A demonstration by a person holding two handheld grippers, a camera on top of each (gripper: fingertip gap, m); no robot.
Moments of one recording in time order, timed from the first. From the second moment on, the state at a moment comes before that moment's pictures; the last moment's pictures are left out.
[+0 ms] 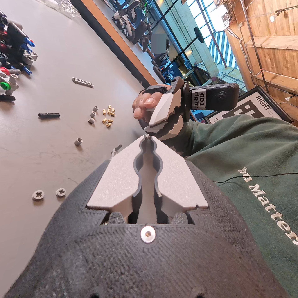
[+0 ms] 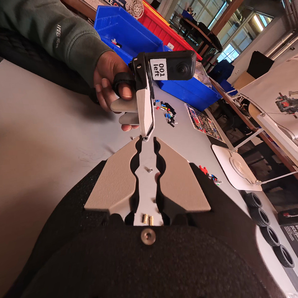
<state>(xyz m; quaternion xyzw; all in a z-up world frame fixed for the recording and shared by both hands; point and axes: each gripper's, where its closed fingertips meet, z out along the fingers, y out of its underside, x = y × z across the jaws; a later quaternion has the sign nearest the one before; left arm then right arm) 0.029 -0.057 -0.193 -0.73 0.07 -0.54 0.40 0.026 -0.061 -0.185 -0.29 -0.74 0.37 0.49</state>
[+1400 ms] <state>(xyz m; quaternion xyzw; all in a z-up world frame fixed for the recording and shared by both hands) 0.032 -0.052 -0.258 -0.84 0.30 -0.19 0.42 0.043 -0.041 -0.241 -0.43 -0.78 0.36 0.29</state>
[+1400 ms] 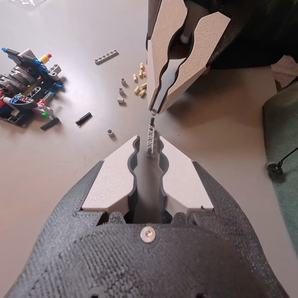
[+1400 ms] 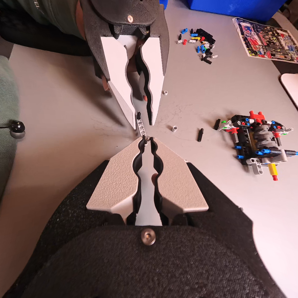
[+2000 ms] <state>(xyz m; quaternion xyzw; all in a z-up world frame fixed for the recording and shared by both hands) 0.034 -0.050 -0.271 -0.84 0.34 -0.15 0.39 0.040 -0.042 -0.247 -0.47 -0.76 0.37 0.24</state>
